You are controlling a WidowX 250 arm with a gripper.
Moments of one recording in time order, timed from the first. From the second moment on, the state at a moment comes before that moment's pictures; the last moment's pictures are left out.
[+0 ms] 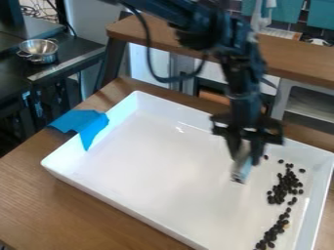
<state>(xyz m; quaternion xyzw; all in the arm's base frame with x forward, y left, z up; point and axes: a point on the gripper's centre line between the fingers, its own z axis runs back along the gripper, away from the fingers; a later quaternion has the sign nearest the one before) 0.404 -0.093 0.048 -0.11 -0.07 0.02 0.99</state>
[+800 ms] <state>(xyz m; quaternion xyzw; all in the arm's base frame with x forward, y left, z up) 0.411 -0.033 0.004 -0.03 -0.05 0.05 1.00</state>
